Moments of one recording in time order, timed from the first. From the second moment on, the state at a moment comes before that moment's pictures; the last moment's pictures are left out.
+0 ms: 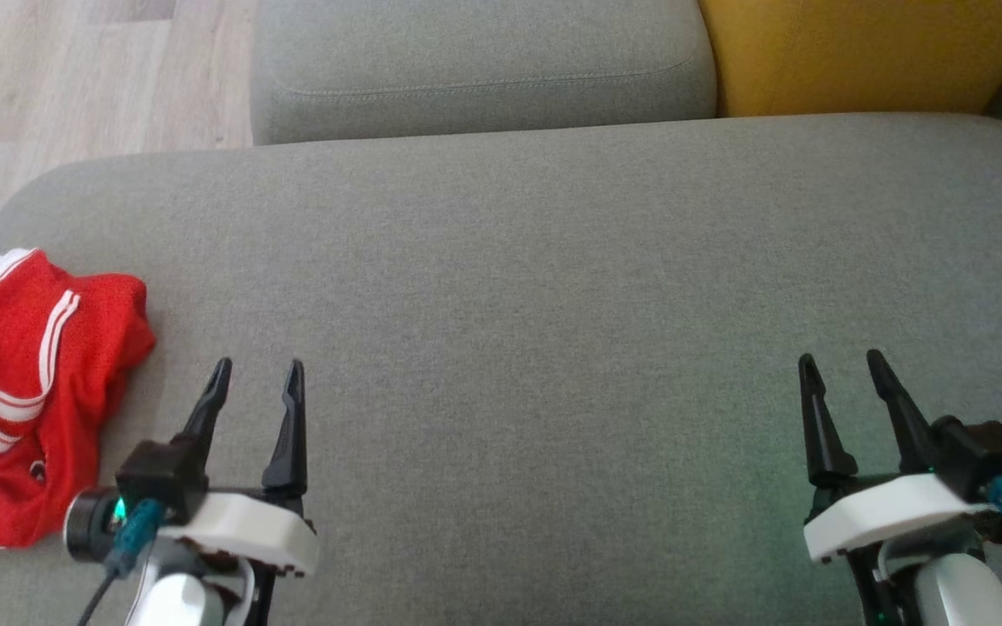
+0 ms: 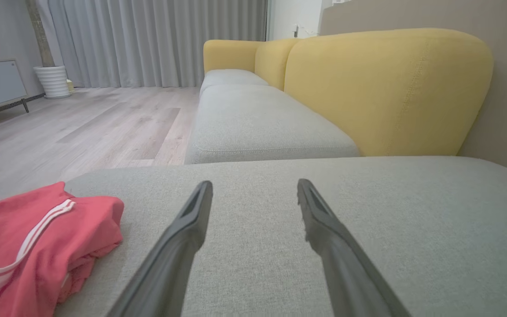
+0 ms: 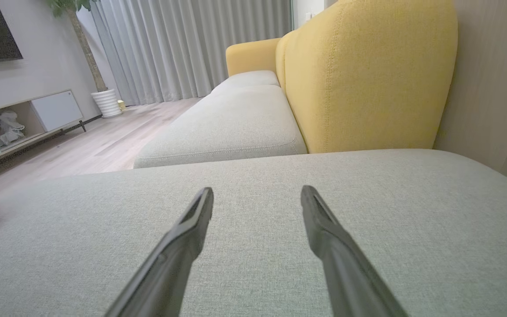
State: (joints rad) left arm -0.01 0.16 -0.24 0.12 -0.23 0.09 -0.21; right arm 0.01 -0.08 0.02 0.16 0.19 0.12 -0.09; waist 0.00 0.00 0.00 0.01
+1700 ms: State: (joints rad) left arm -0.02 0.14 -0.23 0.19 -0.13 0.09 -0.25; right arm -0.01 -0.07 0.02 0.12 0.12 0.12 -0.09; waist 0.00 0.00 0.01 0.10
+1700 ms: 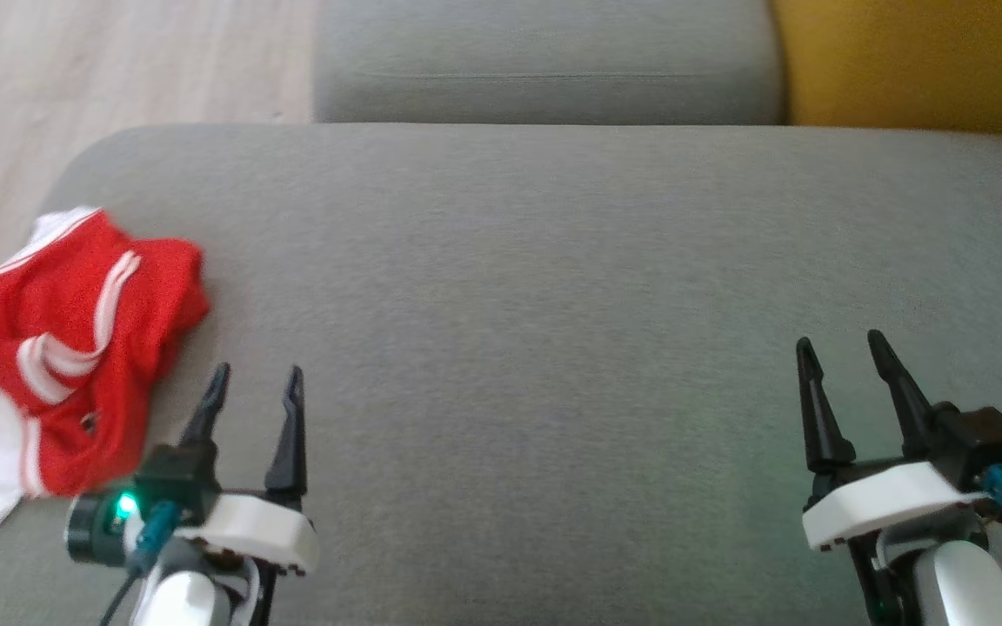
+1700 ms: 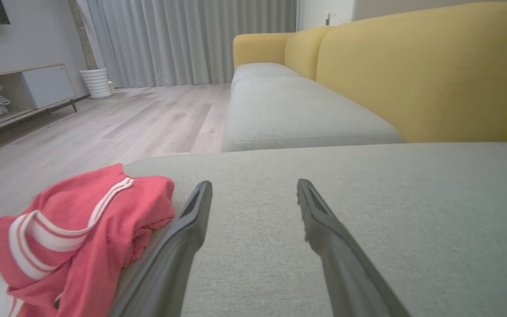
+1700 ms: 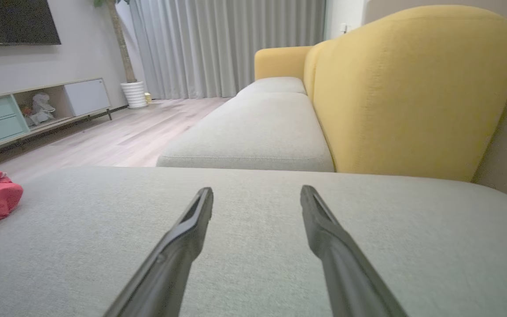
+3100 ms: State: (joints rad) left arm -0.26 0.09 -0.08 0.33 -0.19 0.03 -0.25; right arm -0.06 -0.08 0.09 -0.02 0.10 0.12 0.01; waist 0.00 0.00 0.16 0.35
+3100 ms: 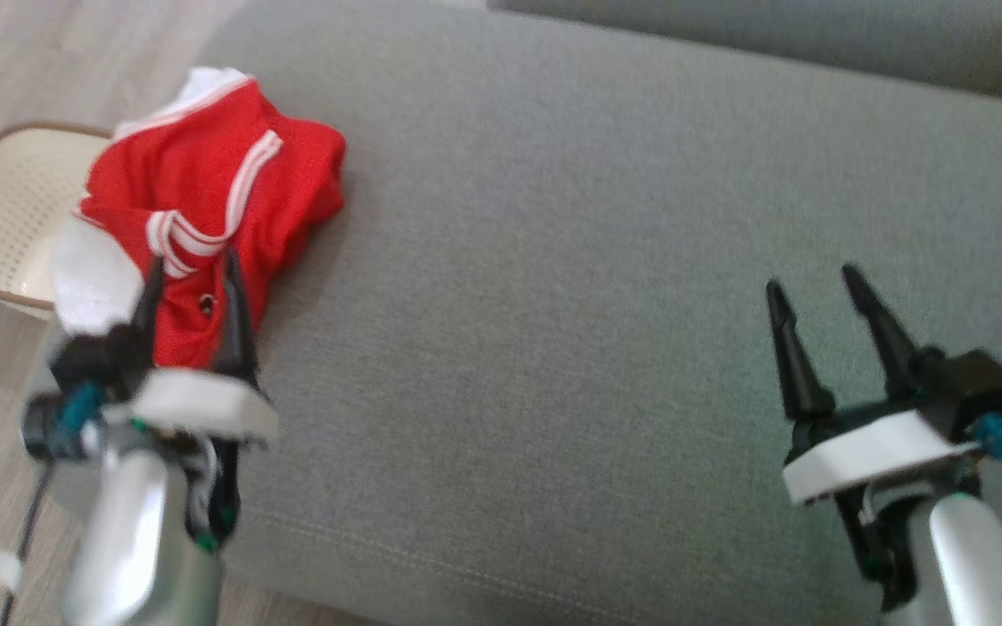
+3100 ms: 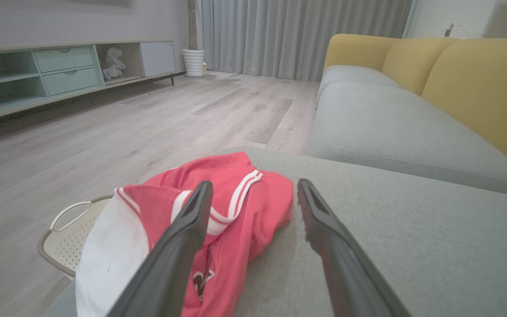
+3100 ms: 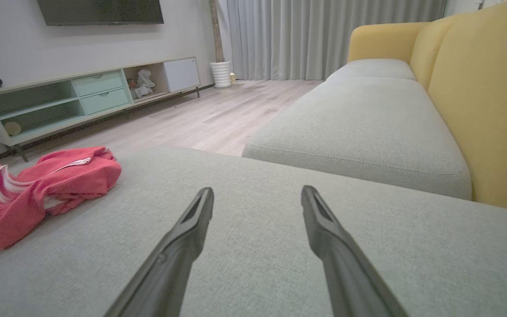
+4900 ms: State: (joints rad) left arm -0.41 0.25 0.03 0.19 -0.19 0.04 -0.21; right arm -0.09 -0.07 0.02 -0.05 0.11 0.12 -0.05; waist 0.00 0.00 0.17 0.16
